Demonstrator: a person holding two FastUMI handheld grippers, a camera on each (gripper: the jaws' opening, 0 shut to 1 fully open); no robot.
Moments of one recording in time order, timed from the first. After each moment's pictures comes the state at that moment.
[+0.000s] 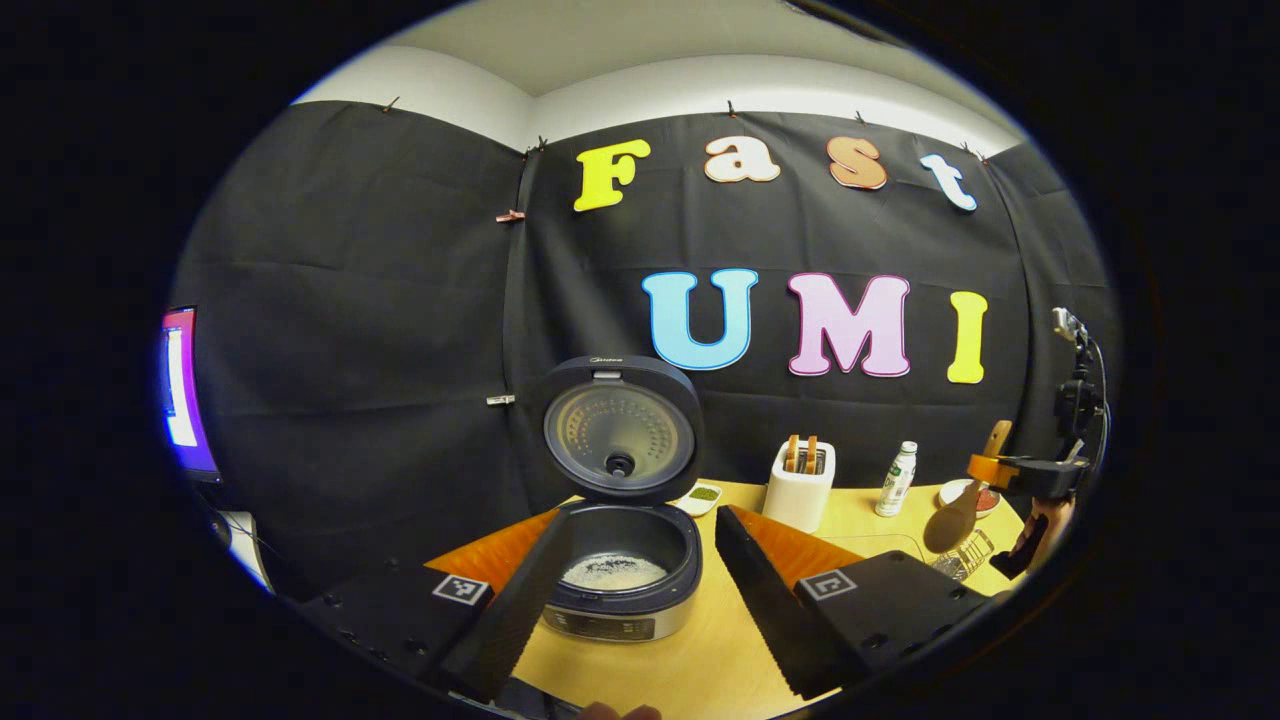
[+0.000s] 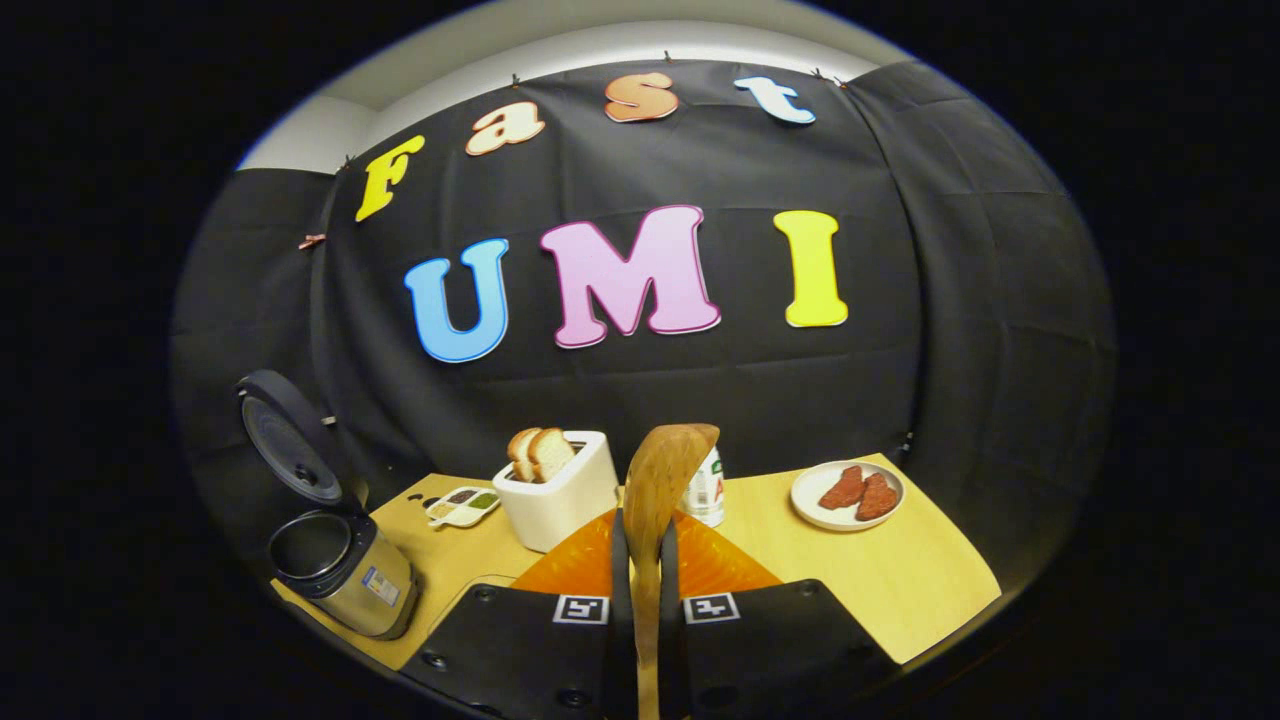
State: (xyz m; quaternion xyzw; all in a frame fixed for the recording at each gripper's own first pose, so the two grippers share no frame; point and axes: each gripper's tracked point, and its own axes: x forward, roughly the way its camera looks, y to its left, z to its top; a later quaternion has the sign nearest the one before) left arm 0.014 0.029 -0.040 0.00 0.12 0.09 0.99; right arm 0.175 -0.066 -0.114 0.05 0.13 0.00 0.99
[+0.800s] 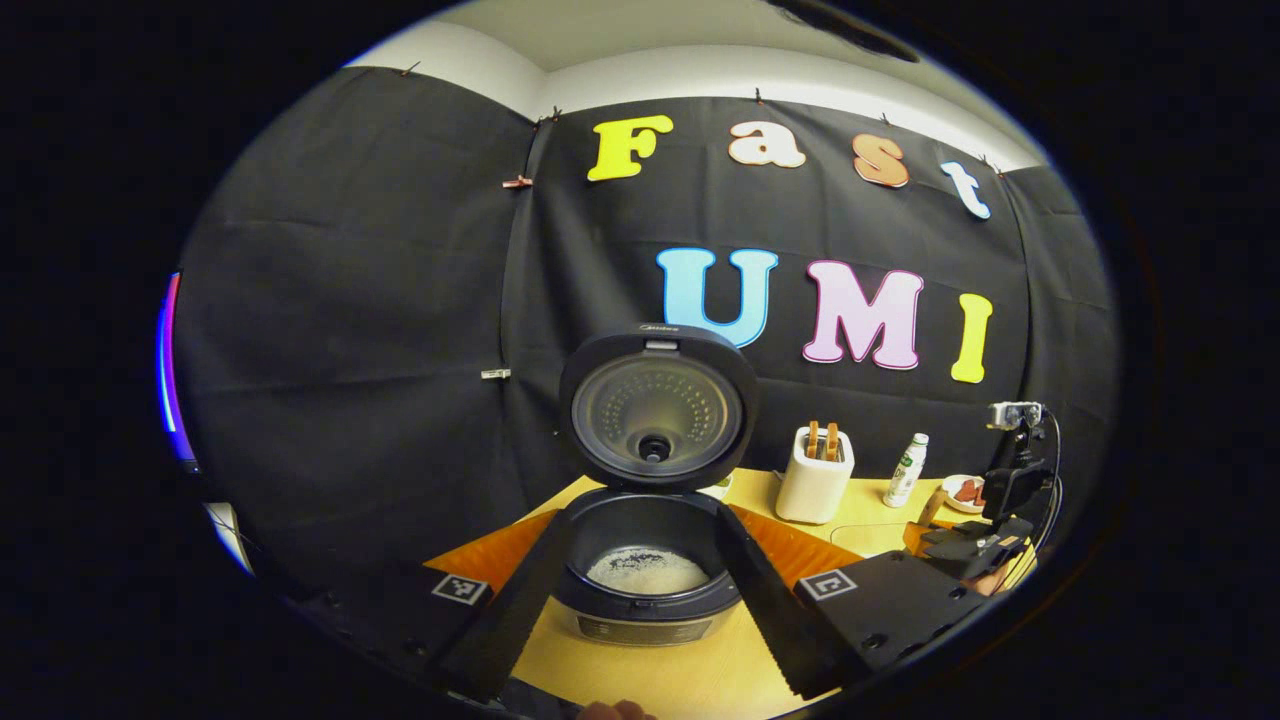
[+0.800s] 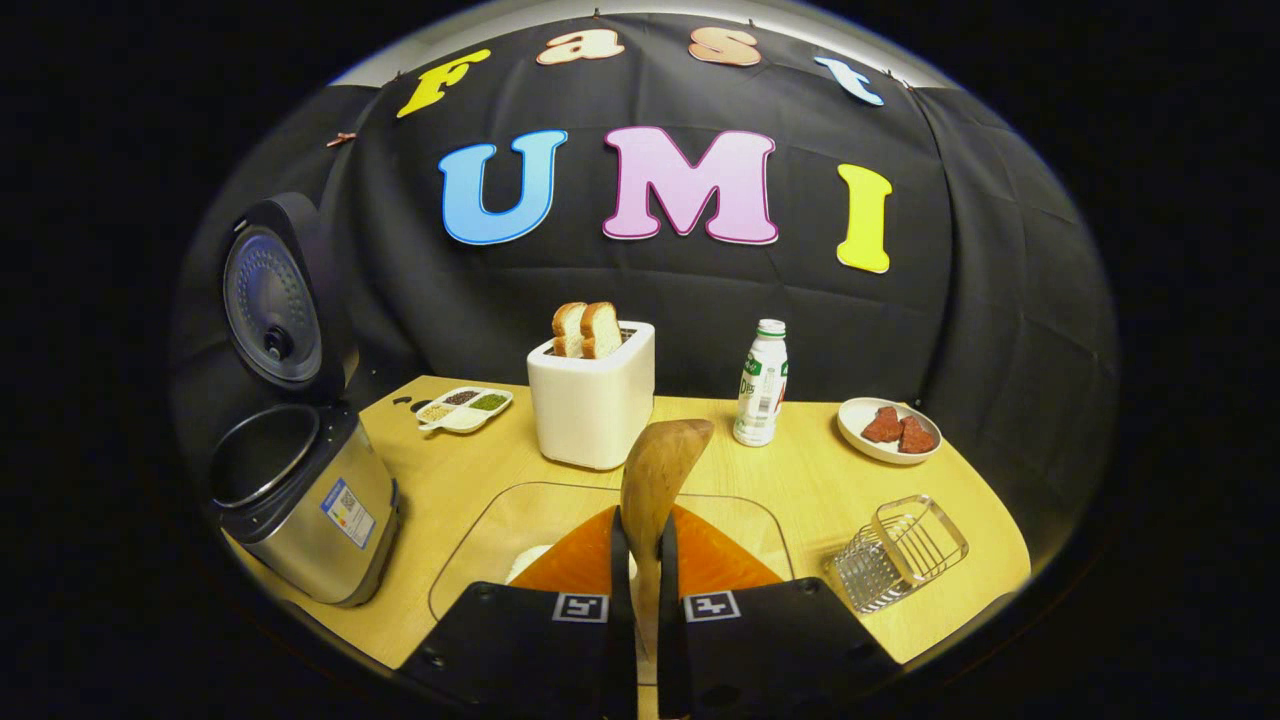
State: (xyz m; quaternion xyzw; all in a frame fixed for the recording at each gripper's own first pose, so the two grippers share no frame) left arm 0.036 0.103 -0.075 -0.04 0.15 0.07 0.99; right arm 0.160 0.021 -0.236 -0.01 0.22 -0.03 0.98
